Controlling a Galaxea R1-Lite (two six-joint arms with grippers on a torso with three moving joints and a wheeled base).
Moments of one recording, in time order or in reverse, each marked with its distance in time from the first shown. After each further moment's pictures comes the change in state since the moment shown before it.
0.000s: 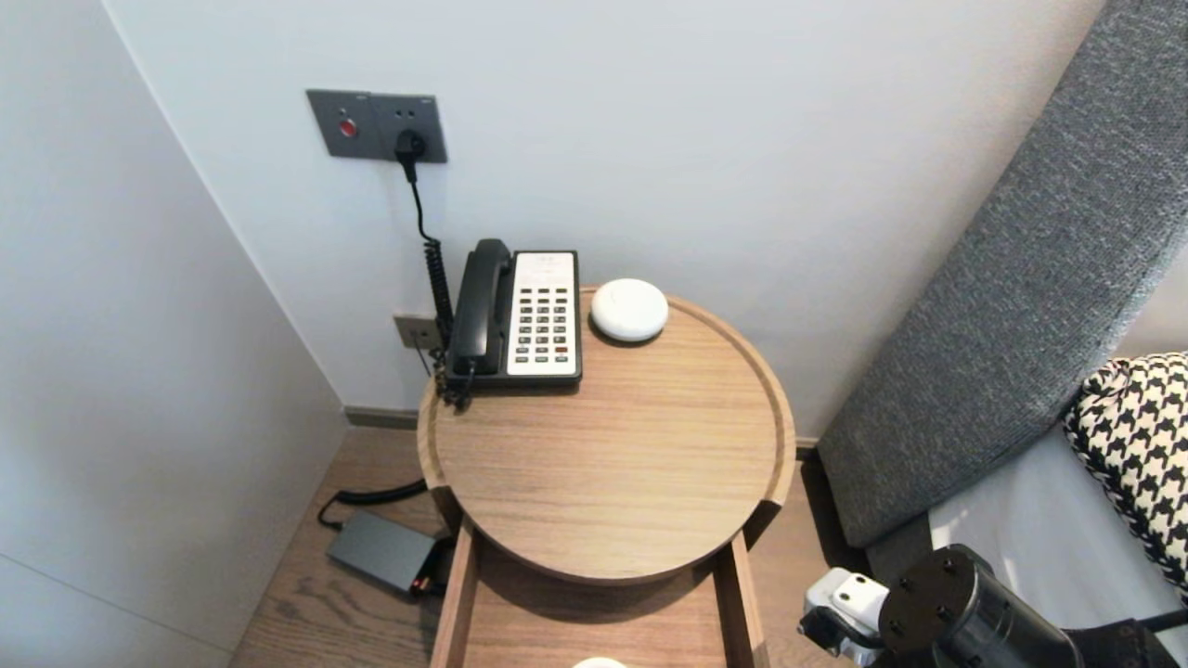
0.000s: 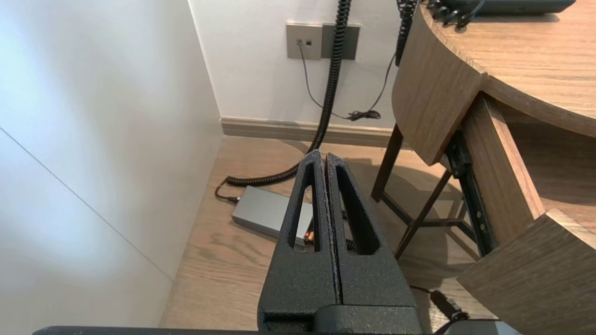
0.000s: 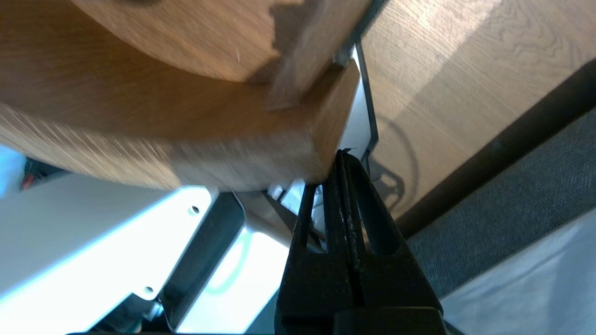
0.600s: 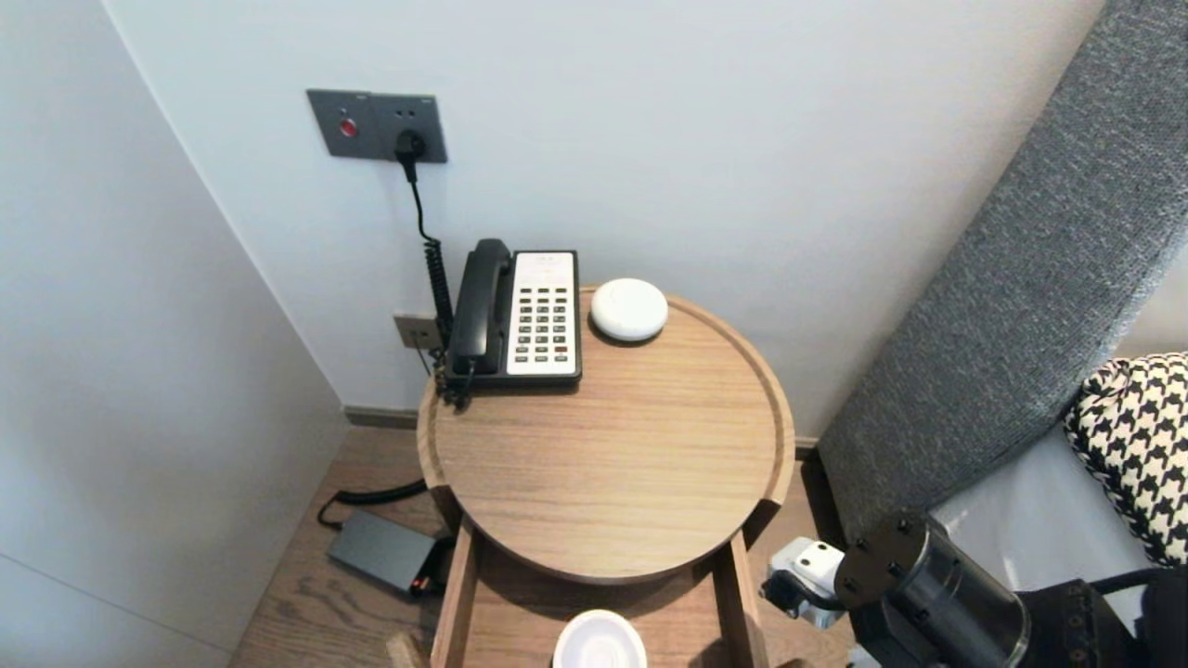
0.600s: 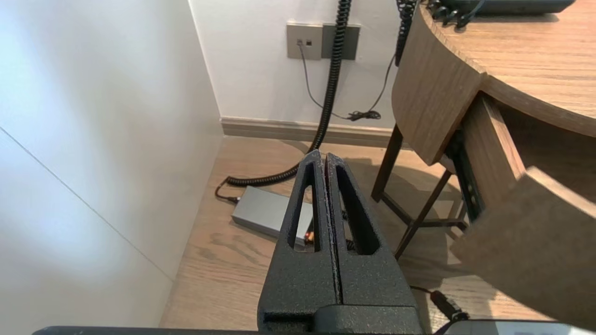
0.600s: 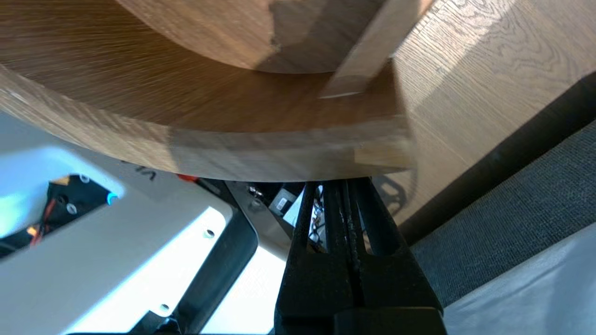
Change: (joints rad) left arm 0.000 0.000 0.000 0.000 0.000 0.000; right arm 0.000 0.065 -0.101 -0.001 -0.002 -0.001
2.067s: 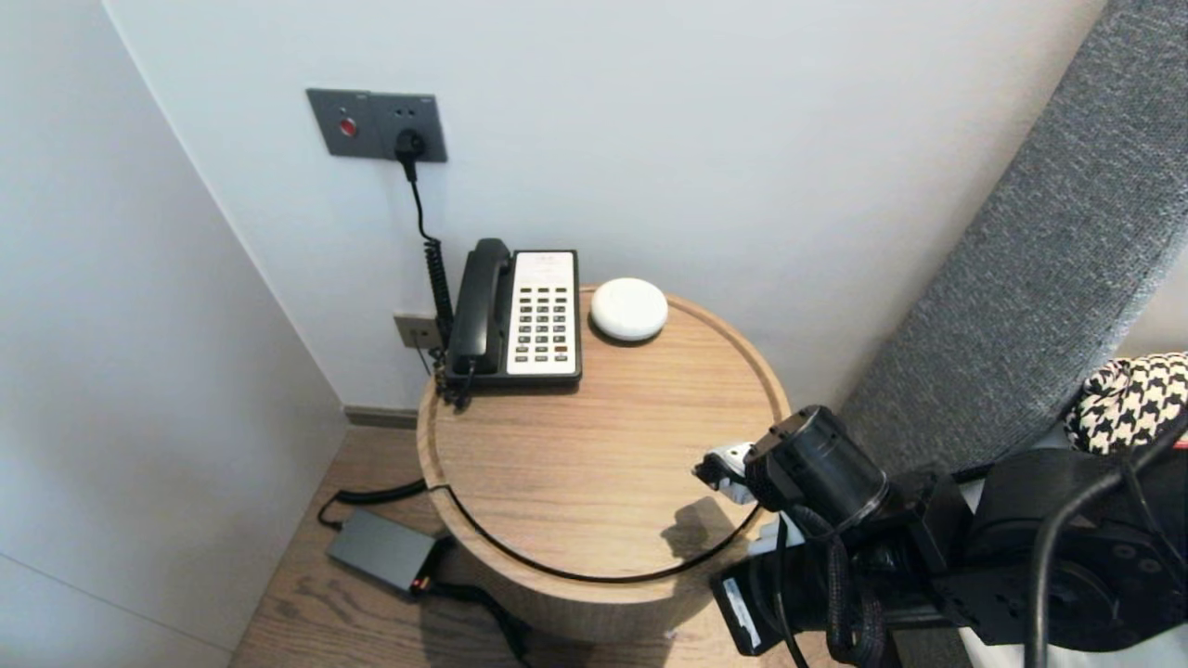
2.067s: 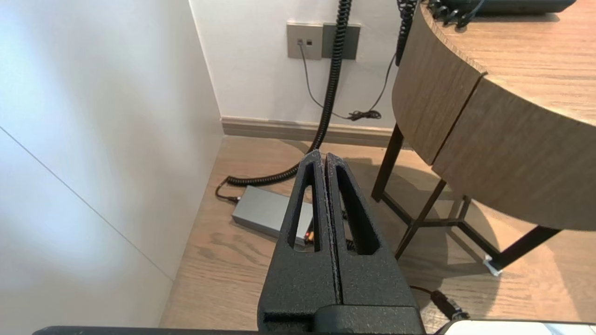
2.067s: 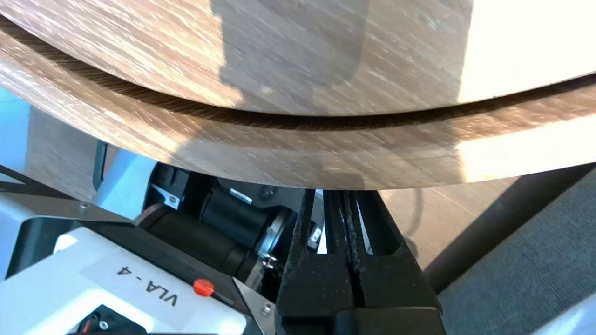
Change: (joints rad) left arm 0.000 0.000 0.000 0.000 0.000 0.000; right arm -0.115 0.188 -0.232 -0.063 -0.006 -0.008
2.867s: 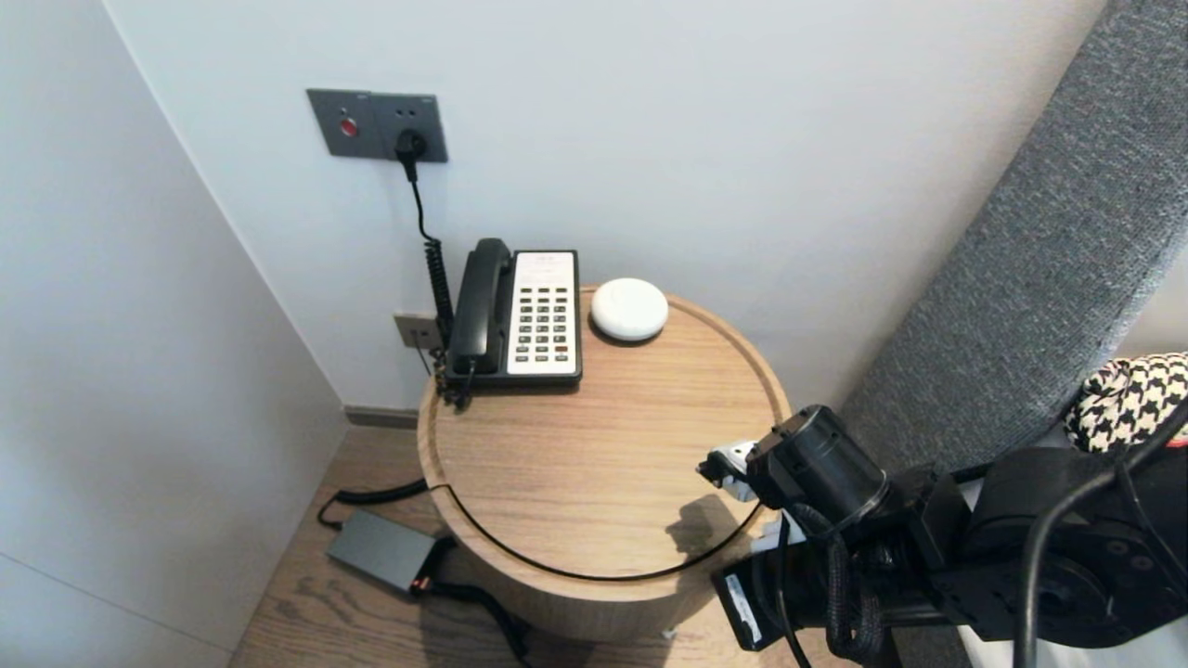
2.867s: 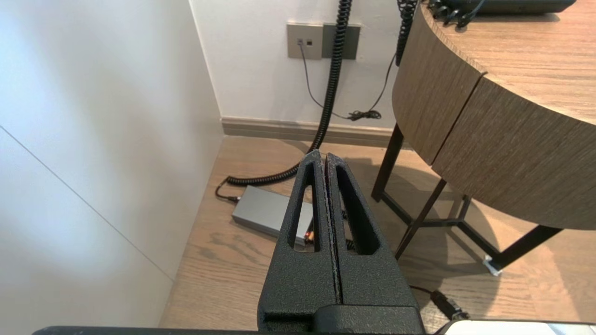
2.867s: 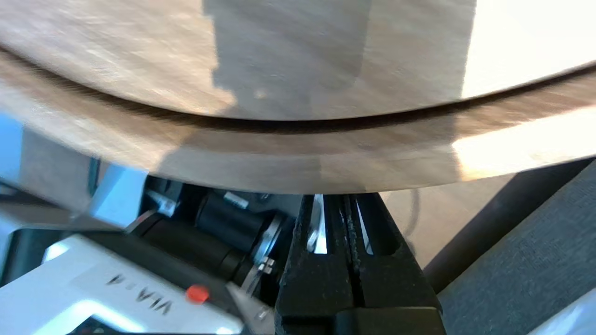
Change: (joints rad) left arm 0.000 0.000 0.000 0.000 0.000 0.000; right arm -0.016 0.004 0.012 -0.004 -0.015 0.001
